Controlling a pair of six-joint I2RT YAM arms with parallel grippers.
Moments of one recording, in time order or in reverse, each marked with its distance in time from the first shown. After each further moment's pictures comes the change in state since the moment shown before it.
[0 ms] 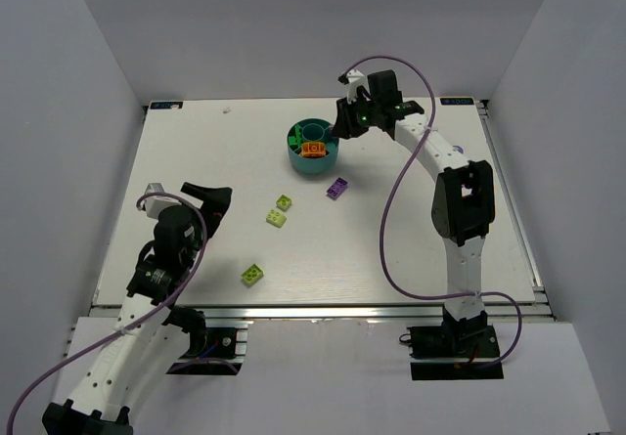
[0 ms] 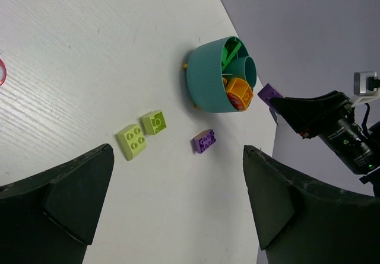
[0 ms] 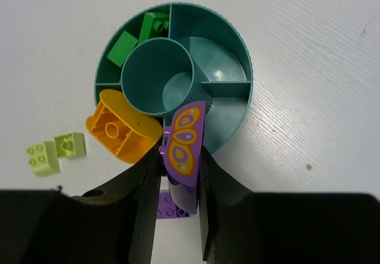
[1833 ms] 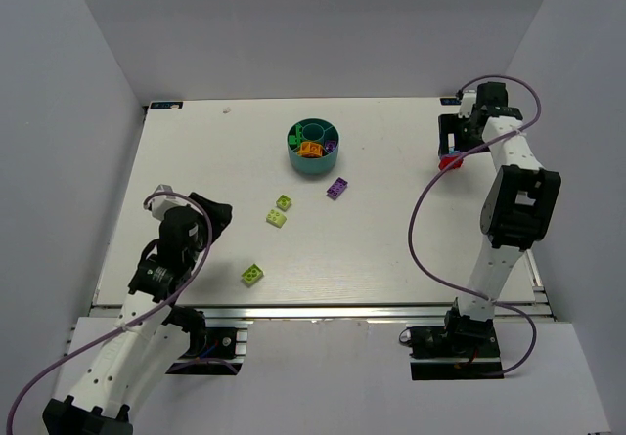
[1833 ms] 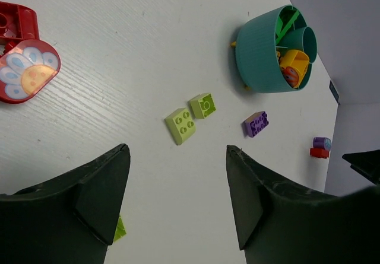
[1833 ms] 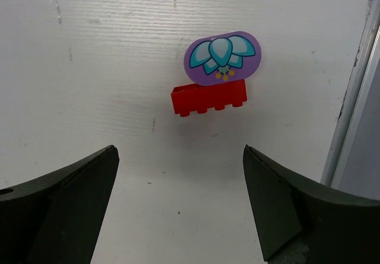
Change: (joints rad) left arm 0.000 0.011 -0.002 -0.118 0.005 0.135; right arm -0.503 -0.149 -0.206 -0.274 0.322 -0.122
